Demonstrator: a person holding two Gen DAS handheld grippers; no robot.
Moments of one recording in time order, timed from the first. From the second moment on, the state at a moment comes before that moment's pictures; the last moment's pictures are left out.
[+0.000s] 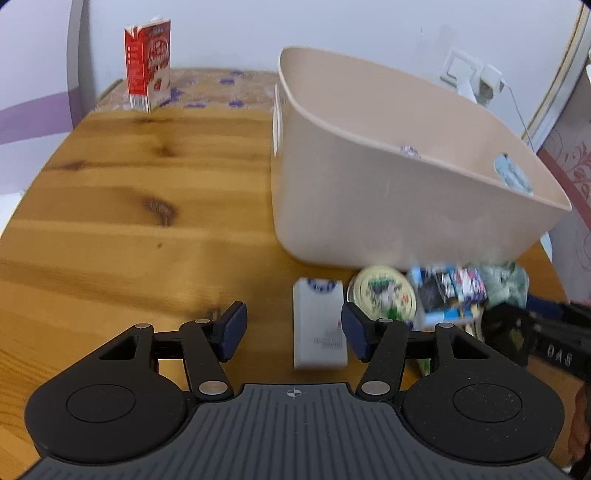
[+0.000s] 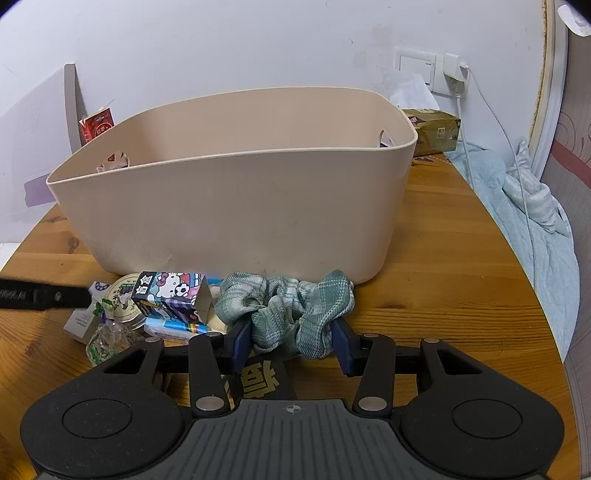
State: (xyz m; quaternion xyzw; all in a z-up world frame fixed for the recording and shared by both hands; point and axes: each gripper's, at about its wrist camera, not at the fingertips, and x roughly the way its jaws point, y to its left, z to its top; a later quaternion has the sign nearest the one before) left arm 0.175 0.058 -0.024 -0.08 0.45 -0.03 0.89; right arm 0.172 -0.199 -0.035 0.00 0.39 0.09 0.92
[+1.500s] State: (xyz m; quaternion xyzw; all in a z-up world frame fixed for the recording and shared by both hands) left arm 0.152 0.036 0.071 -0.06 0.30 -0.07 0.95; right arm 0.124 -0.230 0.065 0.05 0.23 0.07 0.97
